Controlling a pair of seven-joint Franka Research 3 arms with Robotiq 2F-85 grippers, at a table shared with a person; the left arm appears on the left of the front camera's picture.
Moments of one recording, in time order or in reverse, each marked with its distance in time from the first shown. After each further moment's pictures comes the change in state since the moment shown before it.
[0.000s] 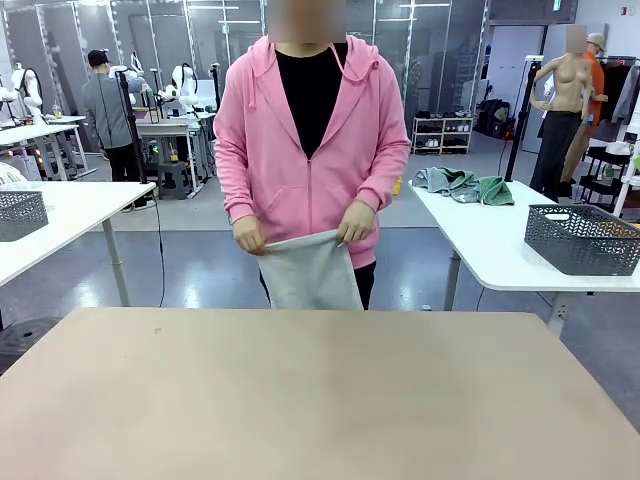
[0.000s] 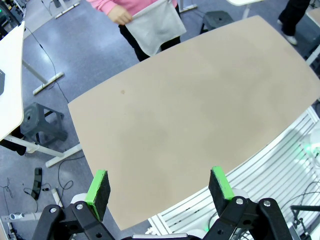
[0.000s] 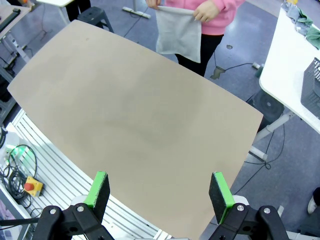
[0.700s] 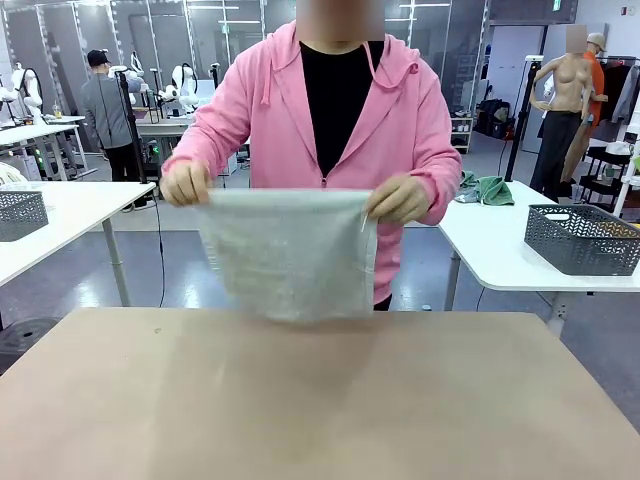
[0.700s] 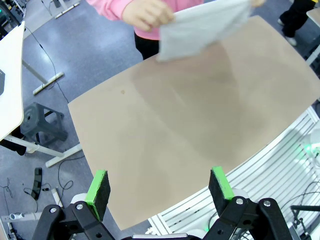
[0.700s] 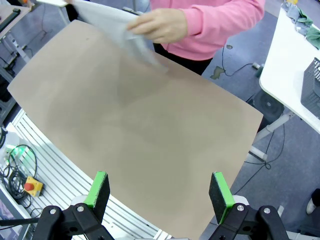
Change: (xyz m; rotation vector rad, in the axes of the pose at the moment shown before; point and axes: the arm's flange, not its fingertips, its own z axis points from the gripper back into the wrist) left arm 0.000 0.000 0.000 0.000 0.000 0.000; right arm 0.000 0.000 0.000 0.000 0.000 0.000
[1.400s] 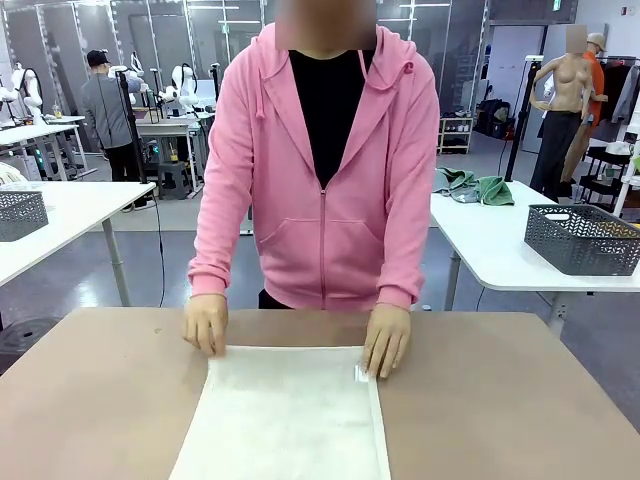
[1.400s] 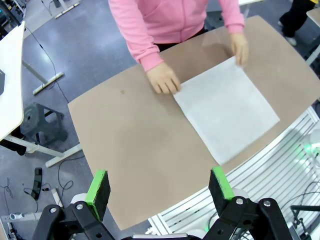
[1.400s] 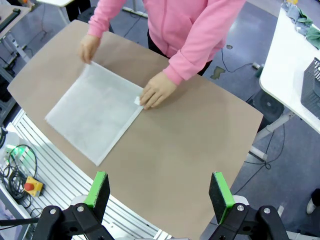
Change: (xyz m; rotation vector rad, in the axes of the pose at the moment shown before) left arm 0.000 0.000 0.000 0.000 0.000 0.000; right arm 0.000 0.000 0.000 0.000 0.000 0.000
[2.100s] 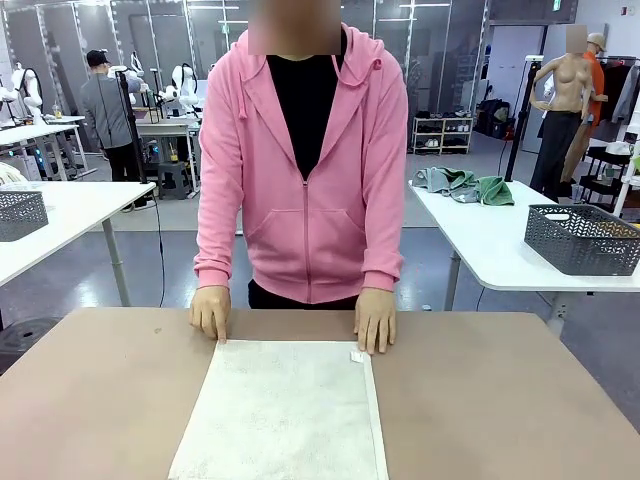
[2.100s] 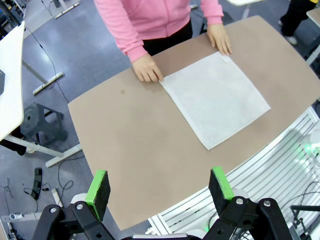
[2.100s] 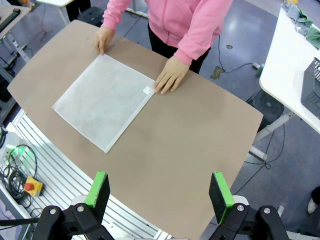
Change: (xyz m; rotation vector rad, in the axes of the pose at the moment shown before) left arm 0.000 0.000 0.000 0.000 0.000 0.000; right arm 0.000 0.000 0.000 0.000 0.000 0.000
